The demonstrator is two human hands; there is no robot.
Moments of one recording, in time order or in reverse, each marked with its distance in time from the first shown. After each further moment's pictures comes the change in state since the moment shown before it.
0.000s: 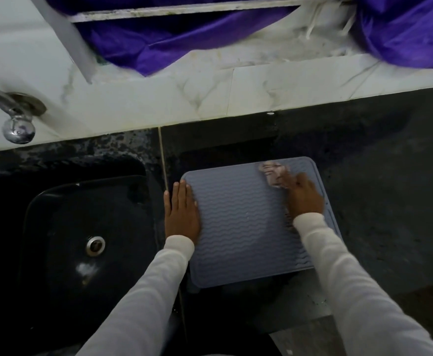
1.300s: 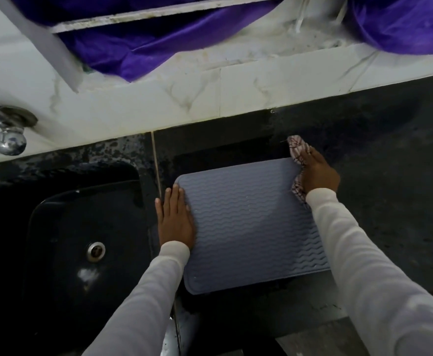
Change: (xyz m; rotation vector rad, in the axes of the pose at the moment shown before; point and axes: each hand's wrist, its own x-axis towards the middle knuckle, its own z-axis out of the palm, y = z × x) left_hand -0.003 0.004 0.001 -0.101 0.027 -0.065; right_hand 0.067 0.052 -0.002 0.237 0.036 0.145
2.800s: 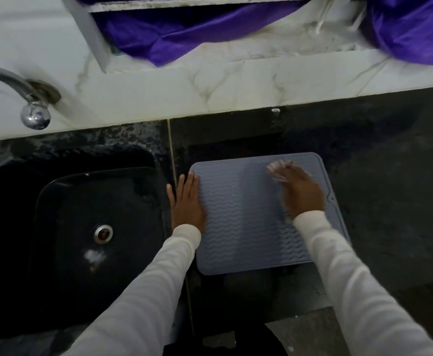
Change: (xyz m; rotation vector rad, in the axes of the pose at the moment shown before) left_hand -0.006 -0.008 -0.005 -0.085 -0.006 0.037; right_hand -0.105 -0.081 -0.011 0.144 0.027 -0.266
